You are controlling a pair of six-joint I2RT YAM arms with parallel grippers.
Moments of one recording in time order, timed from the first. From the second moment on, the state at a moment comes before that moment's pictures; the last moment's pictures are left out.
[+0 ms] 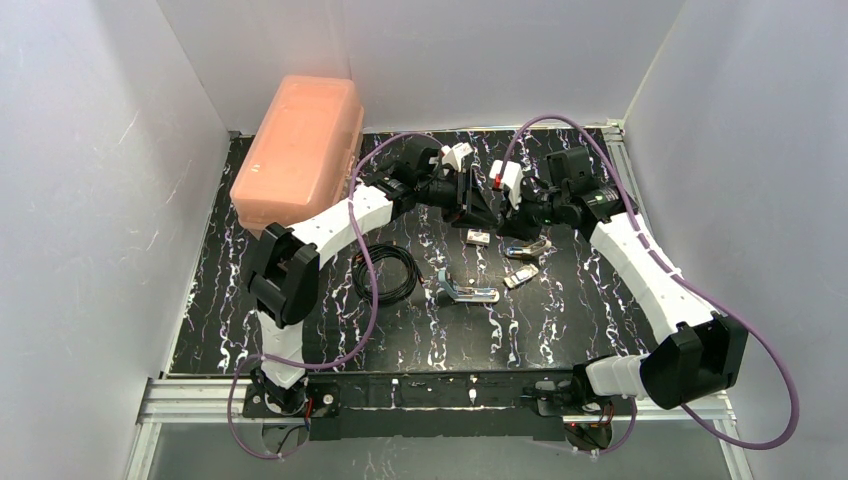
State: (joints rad) left arm -0.67 1.91 1.57 -0.24 0.80 -0.88; right arm 0.35 1.31 1.25 -0.79 -0.64 -0.68
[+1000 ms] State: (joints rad) left arm -0.67 1.94 1.58 -0.22 0.81 -0.90; right arm 0.38 1.33 1.24 -0.77 -0.59 -0.63
